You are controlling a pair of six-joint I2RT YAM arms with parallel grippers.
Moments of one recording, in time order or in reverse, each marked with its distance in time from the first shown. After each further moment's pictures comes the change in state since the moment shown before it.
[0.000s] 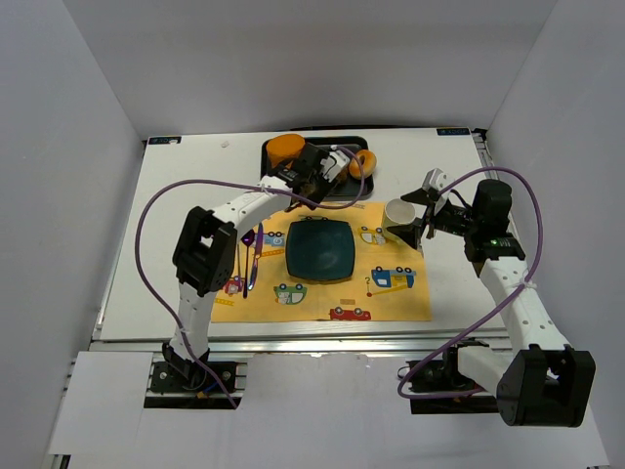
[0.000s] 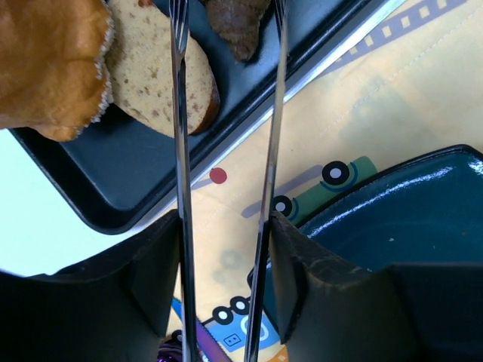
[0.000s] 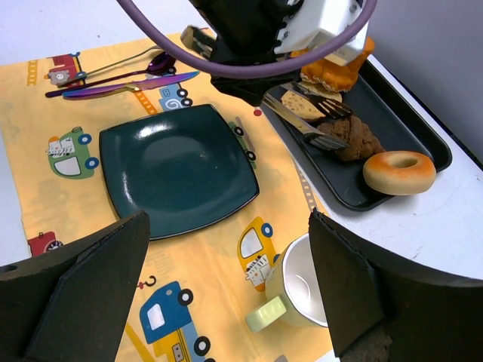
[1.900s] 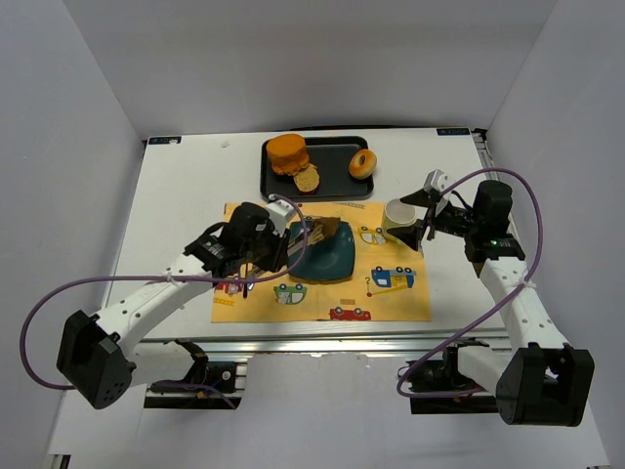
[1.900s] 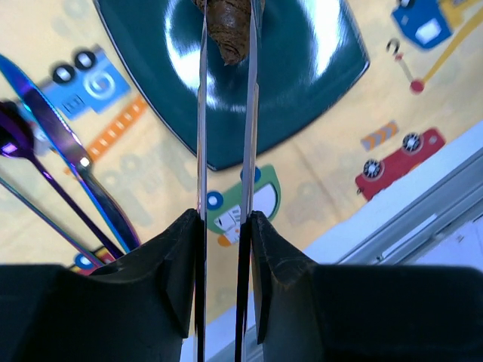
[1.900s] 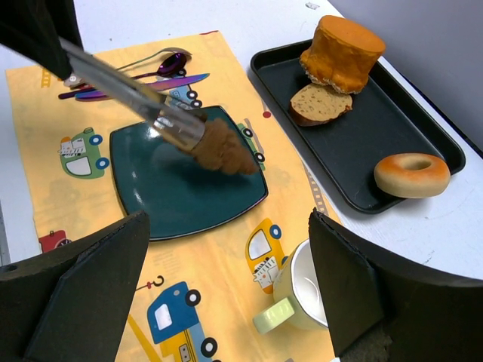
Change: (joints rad) left arm -0.040 -0.910 -0.829 0.002 0.252 -0.396; right arm -0.011 0.005 -0.013 0.012 -0.041 0.013
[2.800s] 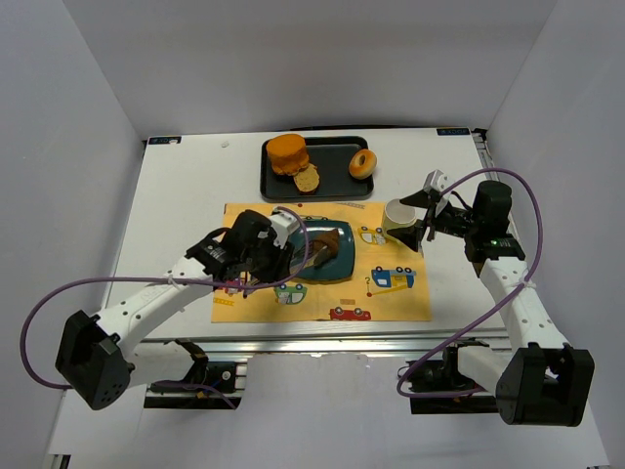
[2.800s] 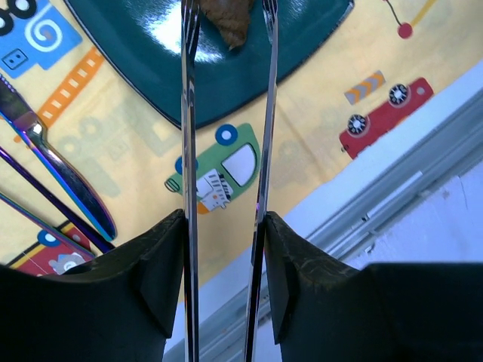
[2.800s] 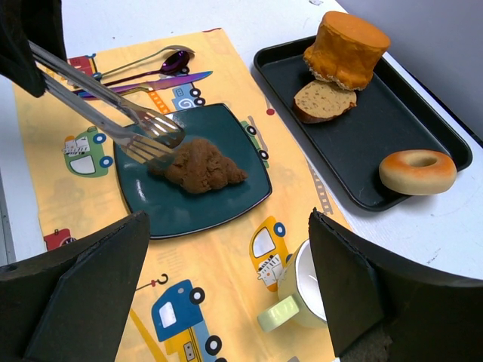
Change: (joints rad) left arm -0.023 0.006 -0.040 -0.069 0.059 -0.016; right arm 0.000 0.000 0.000 -0.016 0.000 -0.001
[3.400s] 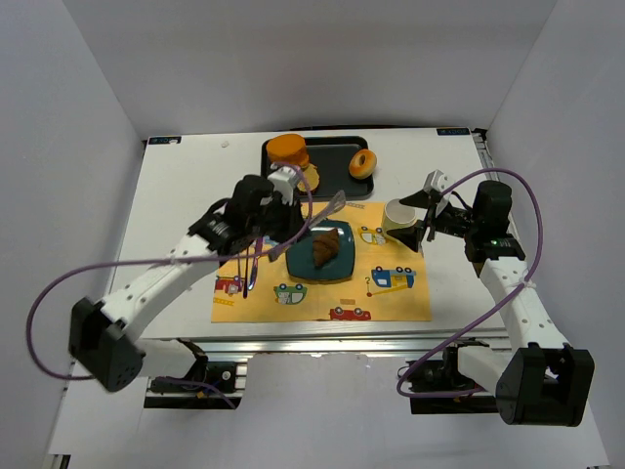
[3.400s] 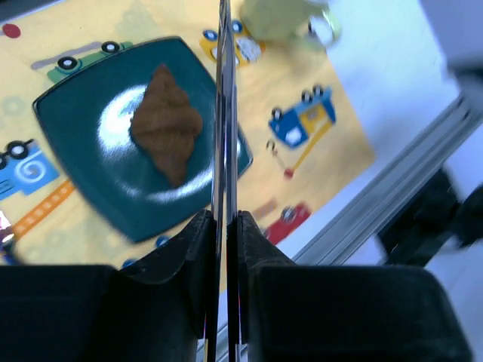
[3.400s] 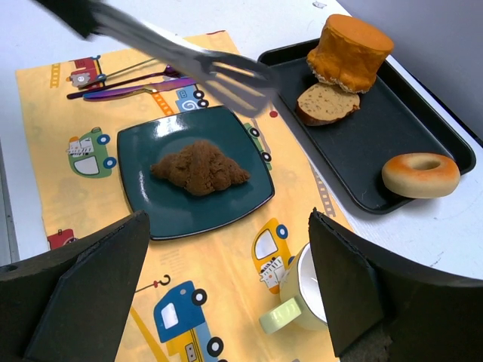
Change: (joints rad) left arm 0.018 0.045 0.212 0.103 0.068 -0.172; right arm 0.000 0.000 0.000 0.001 -0.013 0.001
